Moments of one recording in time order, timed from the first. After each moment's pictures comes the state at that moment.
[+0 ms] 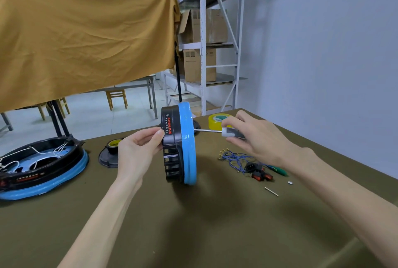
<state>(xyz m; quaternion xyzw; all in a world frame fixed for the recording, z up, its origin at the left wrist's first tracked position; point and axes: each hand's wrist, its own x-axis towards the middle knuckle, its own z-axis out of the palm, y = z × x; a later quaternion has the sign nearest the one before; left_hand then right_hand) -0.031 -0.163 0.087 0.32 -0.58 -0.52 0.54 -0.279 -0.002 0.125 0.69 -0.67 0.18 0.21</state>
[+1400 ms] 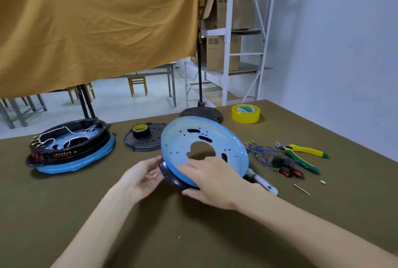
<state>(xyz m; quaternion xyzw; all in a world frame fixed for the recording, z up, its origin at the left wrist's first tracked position) 0.028 -0.213 0.013 0.41 -0.29 -0.79 0.36 -0.143 -0.069 0.043 0.82 -0.54 0.12 0.18</state>
